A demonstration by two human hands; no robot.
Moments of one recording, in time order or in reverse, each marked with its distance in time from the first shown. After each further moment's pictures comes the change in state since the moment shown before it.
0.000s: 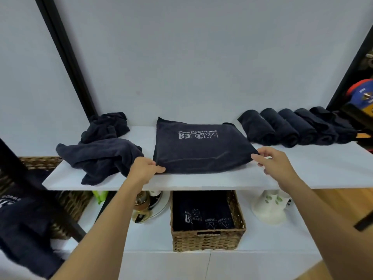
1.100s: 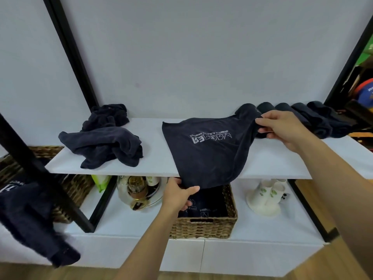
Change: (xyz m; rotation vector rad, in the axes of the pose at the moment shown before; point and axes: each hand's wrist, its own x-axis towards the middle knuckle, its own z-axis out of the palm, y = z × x) left_hand -0.090 -0.021 0.120 -0.220 -0.079 -0.120; right_hand 0.025 -0.057 -0.054 0.090 -0.106 -0.054
